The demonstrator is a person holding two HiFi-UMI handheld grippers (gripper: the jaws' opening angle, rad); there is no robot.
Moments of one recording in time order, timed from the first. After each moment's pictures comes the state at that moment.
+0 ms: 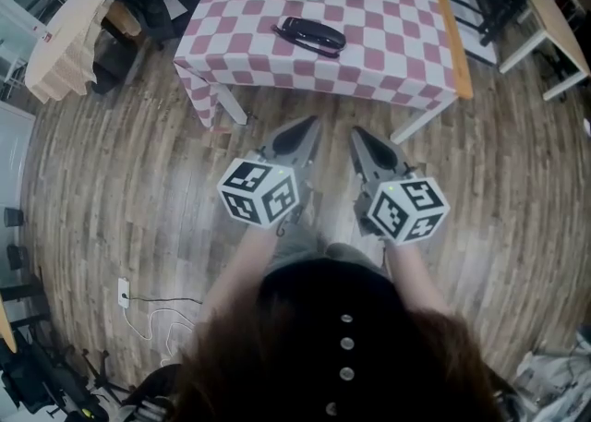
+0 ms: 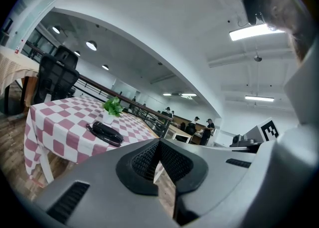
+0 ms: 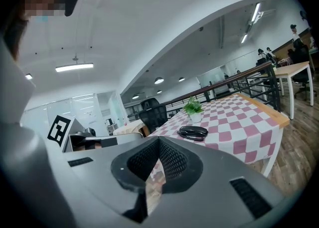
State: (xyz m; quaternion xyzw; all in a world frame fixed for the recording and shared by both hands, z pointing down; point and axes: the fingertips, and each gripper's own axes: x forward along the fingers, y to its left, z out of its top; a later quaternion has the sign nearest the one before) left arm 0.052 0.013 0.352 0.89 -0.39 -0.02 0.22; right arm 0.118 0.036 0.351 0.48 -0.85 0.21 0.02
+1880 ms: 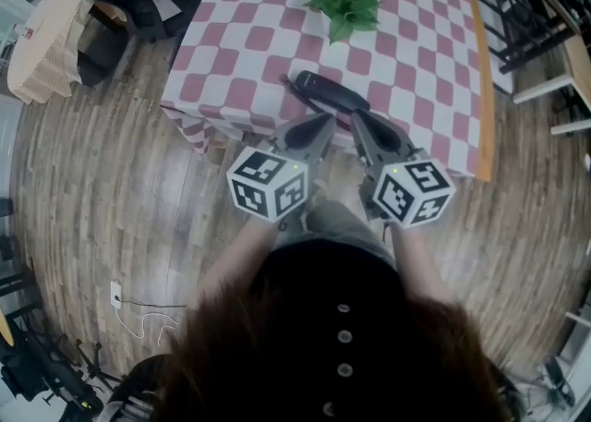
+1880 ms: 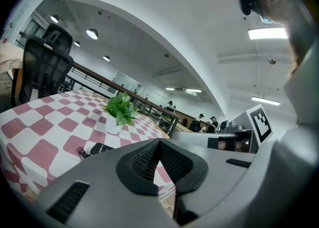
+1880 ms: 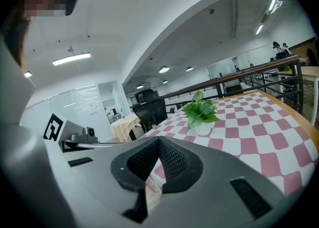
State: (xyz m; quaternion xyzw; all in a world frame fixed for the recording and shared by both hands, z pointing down) left arm 0.044 -0.245 0.379 0.89 -0.38 0.00 0.26; right arm 0.083 -0.251 0.365 0.43 -0.87 0.21 0.08
